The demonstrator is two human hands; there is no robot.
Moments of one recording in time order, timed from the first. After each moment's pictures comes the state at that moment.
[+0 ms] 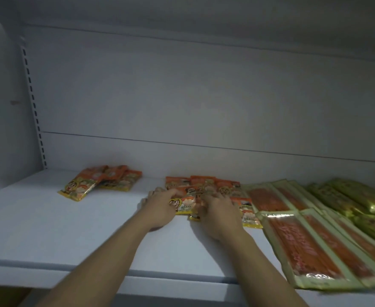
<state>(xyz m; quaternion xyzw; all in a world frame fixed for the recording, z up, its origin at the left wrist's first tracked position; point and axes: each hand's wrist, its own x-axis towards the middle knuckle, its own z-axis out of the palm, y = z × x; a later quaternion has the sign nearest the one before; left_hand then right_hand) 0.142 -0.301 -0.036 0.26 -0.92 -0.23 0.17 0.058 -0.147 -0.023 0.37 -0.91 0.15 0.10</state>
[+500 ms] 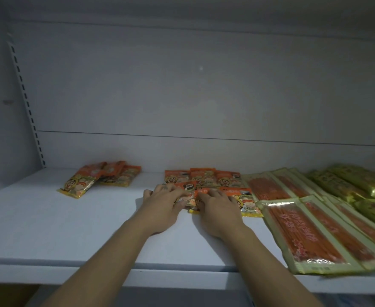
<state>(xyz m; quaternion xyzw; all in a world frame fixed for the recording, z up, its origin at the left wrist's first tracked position) 0.150 -0.293 -0.053 0.14 -0.96 -0.10 0.20 0.056 -0.145 -0.040 0.41 -0.91 0.10 0.05</state>
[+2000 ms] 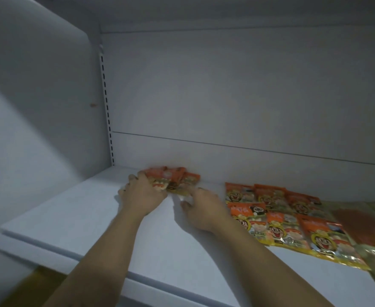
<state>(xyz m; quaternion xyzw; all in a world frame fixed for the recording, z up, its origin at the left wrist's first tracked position) 0.236 -0.445 -0.038 0.52 -0.80 -0.16 0.27 0.115 -0.311 -0.026 0.58 -0.79 0.20 0.01</state>
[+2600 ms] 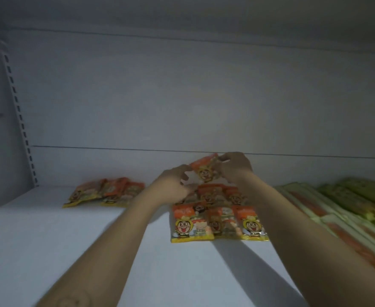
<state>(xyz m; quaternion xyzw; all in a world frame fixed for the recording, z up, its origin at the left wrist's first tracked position) 0.111 -0.344 0.027 0.14 -0.93 -0.30 0.17 -0.018 -0.208 0.059 0.25 -0.85 0.46 0.00</state>
